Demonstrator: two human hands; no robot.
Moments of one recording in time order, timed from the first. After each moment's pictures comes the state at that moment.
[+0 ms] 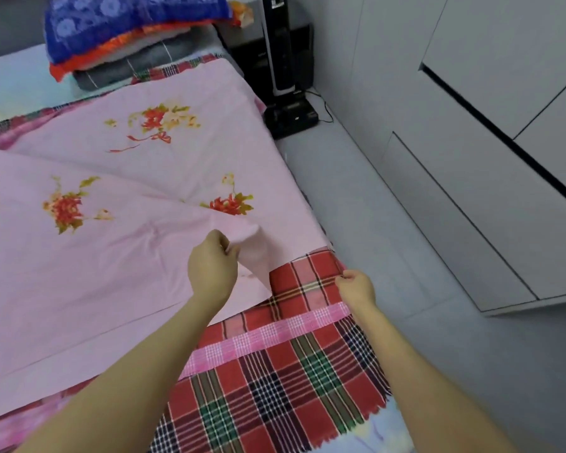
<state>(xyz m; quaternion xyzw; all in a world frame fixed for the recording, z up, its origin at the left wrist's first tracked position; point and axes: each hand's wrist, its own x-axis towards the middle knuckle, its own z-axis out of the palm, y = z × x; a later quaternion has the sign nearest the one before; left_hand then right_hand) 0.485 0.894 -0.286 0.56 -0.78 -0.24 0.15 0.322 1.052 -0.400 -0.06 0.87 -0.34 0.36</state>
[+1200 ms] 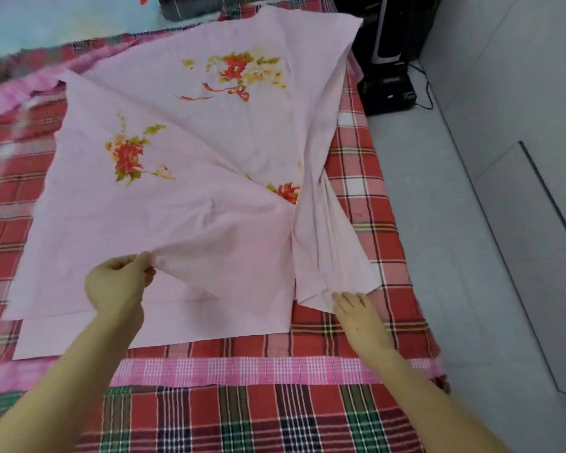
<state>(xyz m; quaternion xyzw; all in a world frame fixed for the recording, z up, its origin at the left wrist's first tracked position) 0.630 0.776 -0.316 0.80 -0.36 -0.35 0.33 0.357 0.964 -0.515 -0.73 0.68 -0.03 0.03</state>
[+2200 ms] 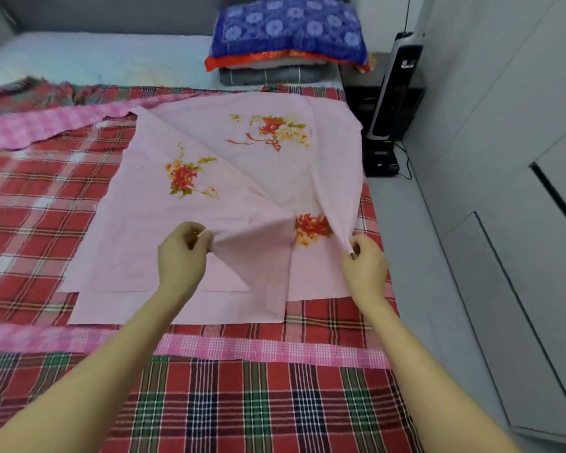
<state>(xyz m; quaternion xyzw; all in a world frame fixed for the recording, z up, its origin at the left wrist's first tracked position) 0.675 0.825 -0.224 0.65 -0.59 -0.34 0.34 0.423 0.906 -0.281 -0.40 0.84 -0.36 0.11</state>
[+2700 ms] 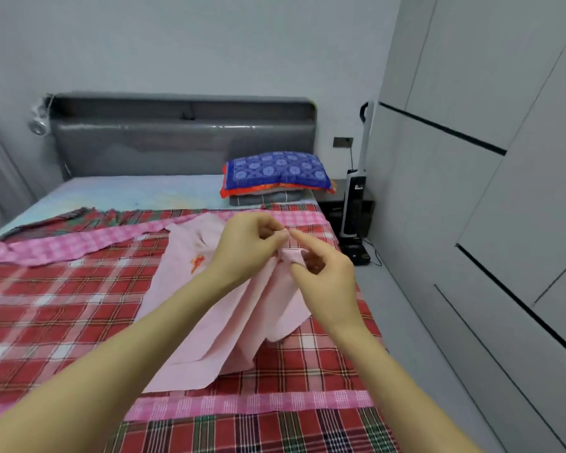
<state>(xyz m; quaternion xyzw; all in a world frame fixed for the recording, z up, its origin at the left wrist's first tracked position) 0.747 0.934 0.050 0.35 -0.80 -0.32 0.37 0.650 1.030 0.022 -0.49 0.59 -0.62 0.15</state>
